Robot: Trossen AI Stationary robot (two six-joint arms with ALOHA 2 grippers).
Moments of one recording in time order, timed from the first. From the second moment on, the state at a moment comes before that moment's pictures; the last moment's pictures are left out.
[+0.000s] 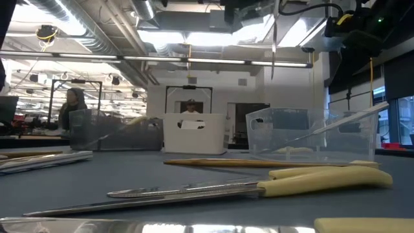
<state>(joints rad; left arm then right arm) -0.01 1.75 1.30 0.40 0.02 0.02 -0.03 0.84 0.78 -0.99 0.43 0.33</state>
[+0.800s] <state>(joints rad) 0.03 1.91 1.31 0.41 0.07 0.33 -0.03 0.84 0.98 -0.99 0.32 0.33</state>
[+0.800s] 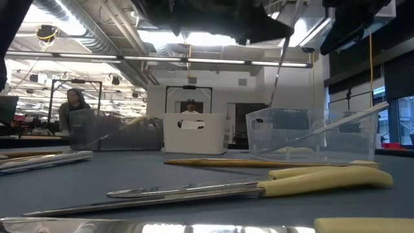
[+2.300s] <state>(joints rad) 0.04 2.02 1.39 0.29 0.04 0.27 -0.03 0.84 0.98 -0.99 0.32 0.33</state>
